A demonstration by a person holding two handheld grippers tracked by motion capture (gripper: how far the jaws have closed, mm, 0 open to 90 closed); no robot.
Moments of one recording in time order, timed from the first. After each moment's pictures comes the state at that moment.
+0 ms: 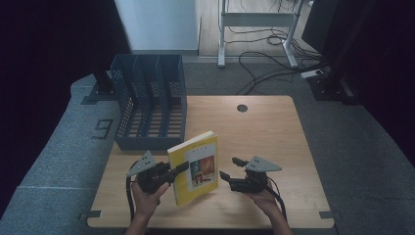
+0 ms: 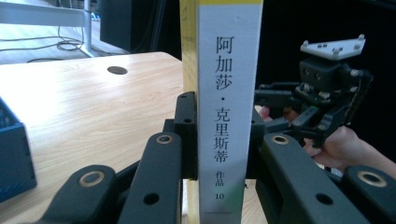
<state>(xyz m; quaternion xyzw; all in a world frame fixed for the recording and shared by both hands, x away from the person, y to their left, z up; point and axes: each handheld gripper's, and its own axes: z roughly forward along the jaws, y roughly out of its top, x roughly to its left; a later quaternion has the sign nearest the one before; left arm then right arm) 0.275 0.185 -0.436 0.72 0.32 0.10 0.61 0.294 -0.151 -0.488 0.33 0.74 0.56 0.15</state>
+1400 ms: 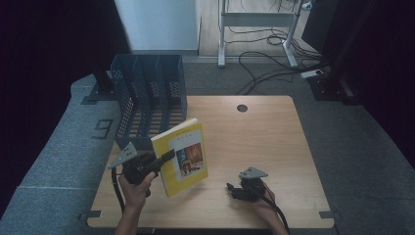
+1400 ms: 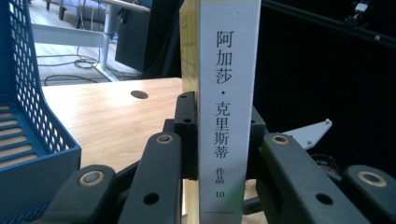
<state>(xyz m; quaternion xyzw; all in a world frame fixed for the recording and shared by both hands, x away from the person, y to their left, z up) 0.289 0.218 -0.419 0.67 0.34 0.11 0.64 0.294 -0.150 -0.553 0.42 0.80 0.39 0.17</state>
